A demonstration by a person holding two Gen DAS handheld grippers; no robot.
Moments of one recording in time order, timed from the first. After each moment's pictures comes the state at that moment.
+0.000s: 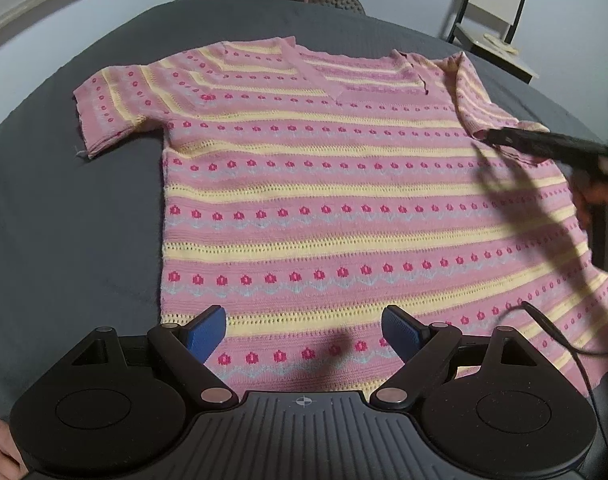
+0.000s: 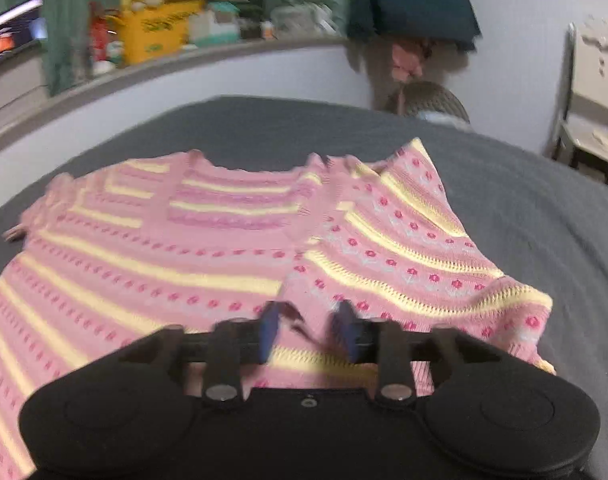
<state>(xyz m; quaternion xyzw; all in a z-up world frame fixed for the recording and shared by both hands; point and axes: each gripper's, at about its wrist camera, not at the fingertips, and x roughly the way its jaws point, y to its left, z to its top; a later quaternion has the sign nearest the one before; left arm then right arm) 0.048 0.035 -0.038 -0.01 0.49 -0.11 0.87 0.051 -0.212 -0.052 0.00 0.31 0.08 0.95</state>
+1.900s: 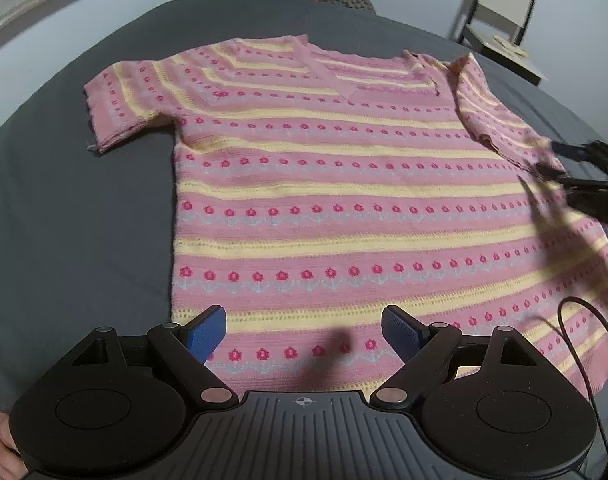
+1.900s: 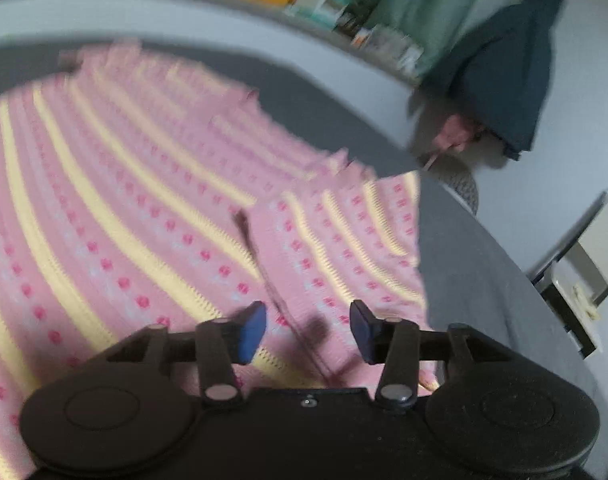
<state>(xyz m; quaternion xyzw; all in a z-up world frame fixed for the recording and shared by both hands) 0.050 0.040 -0.038 -0.02 0.49 -0.09 0.87 0.004 -0.221 -0.054 -0.21 0.29 0.07 0.93</state>
